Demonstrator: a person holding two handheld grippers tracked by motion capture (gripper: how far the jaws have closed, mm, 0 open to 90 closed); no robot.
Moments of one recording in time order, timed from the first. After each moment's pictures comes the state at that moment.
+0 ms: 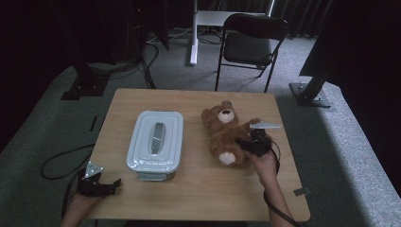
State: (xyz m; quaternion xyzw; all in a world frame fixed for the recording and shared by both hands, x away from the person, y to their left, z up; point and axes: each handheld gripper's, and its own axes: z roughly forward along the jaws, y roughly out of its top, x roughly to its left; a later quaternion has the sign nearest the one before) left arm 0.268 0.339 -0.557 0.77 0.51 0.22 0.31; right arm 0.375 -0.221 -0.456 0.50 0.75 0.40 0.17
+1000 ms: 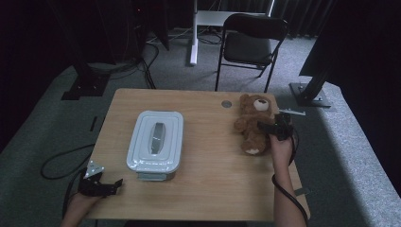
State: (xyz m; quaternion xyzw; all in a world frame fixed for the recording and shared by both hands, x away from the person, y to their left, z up) left arm 0.271 0.336 -0.556 0.77 0.50 0.20 0.33; right arm 0.426 -0.294 -0.450 0.62 0.65 0.38 0.22
